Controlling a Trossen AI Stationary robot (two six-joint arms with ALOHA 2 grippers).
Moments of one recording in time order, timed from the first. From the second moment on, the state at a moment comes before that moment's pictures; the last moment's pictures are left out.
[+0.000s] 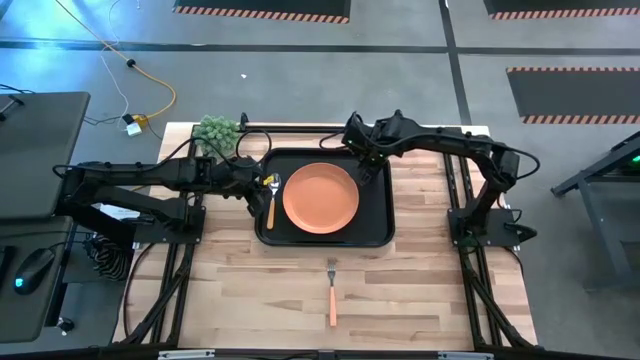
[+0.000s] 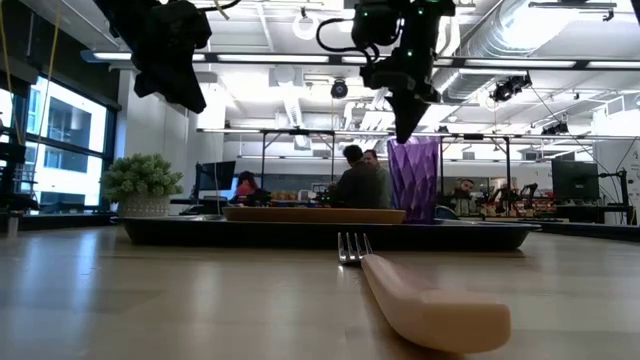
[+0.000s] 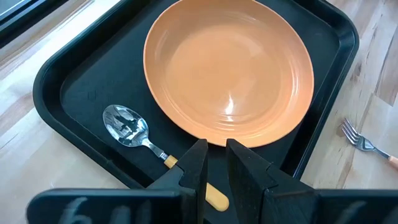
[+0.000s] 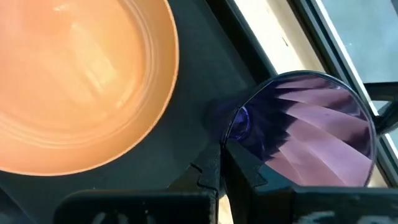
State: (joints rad) left arm 0.11 1.02 0.84 -0.69 -0.20 -0.47; right arm -0.35 1.75 1.55 -1.13 0.21 0.20
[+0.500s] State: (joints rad) left arm 0.11 1.02 0.84 -0.69 -0.20 -0.47; right arm -0.34 1.75 1.56 -1.15 0.22 0.23
